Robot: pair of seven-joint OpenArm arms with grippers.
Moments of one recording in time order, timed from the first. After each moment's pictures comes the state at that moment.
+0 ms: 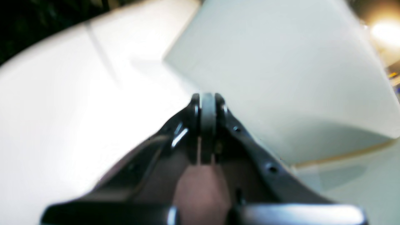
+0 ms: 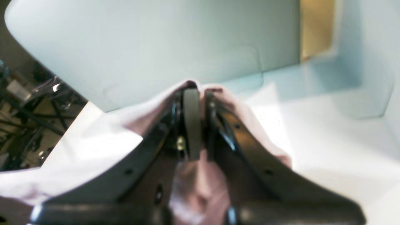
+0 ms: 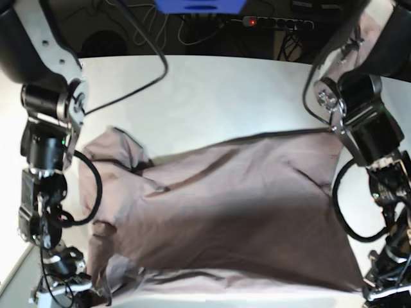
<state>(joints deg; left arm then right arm) -36.5 -7.6 -29.5 74.3 -30.8 0.5 41.5 38.2 8.8 17.3 51.3 22.0 22.1 -14.3</state>
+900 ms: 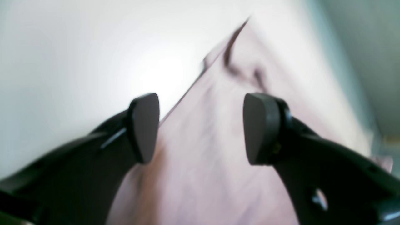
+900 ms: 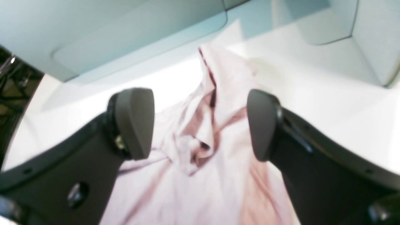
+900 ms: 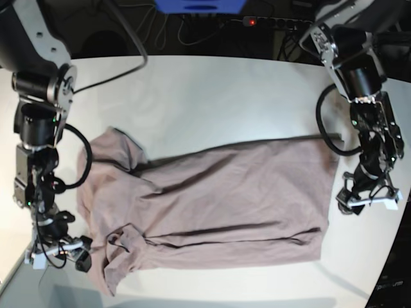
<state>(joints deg) -15.4 -8.5 -29.4 67.2 -31.9 0.6 34.6 28.8 12.9 17.0 50.0 22.3 22.3 -13.8</state>
